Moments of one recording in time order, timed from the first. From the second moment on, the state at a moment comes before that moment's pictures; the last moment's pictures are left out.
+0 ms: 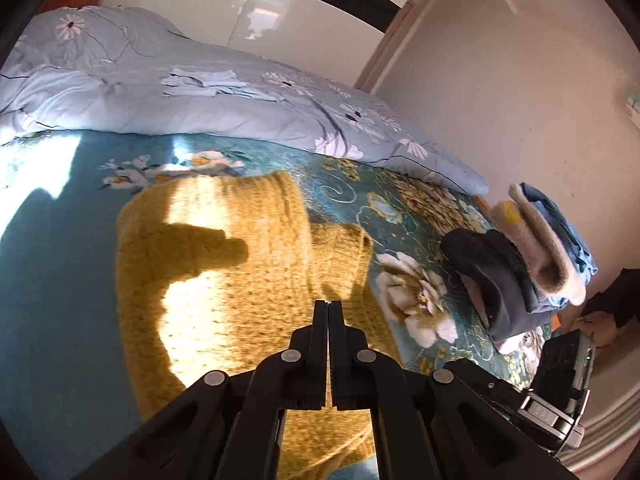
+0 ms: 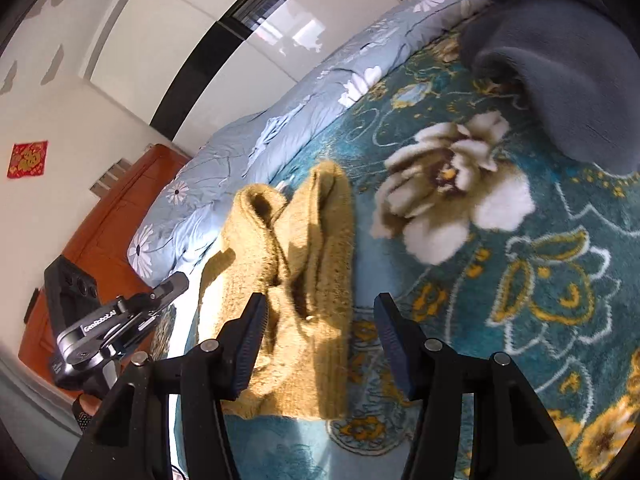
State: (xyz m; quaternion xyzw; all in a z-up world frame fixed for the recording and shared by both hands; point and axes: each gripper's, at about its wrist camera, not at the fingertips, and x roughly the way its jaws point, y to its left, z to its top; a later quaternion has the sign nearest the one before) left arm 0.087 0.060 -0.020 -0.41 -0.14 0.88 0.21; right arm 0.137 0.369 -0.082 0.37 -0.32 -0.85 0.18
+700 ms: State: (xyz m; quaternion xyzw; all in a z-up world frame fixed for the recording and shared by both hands) left arm 0.086 -0.012 -0.079 -0.46 -0.16 0.86 0.16; right arm 0.061 0.277 -0.110 0.45 -0.27 -0.82 0.23
